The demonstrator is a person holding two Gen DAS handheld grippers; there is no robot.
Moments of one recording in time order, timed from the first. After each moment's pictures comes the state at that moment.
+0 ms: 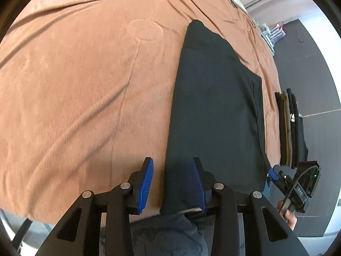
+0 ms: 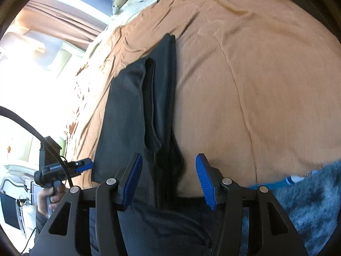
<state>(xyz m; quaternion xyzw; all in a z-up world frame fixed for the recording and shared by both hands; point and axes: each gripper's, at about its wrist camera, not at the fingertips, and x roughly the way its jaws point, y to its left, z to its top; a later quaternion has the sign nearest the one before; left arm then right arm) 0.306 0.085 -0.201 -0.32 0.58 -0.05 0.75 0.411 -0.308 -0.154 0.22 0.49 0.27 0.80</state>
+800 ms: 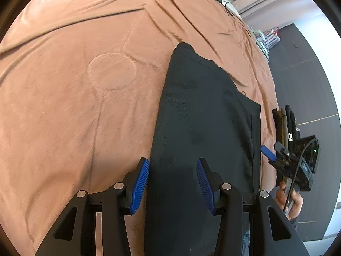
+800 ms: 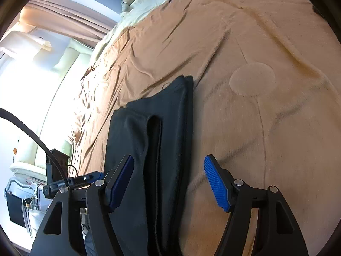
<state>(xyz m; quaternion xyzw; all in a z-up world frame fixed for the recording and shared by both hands) 0.389 0.085 -0.207 -0.32 0.56 -0.07 0.76 0.539 -0.265 -0.163 0.22 0.50 0.32 0.77</state>
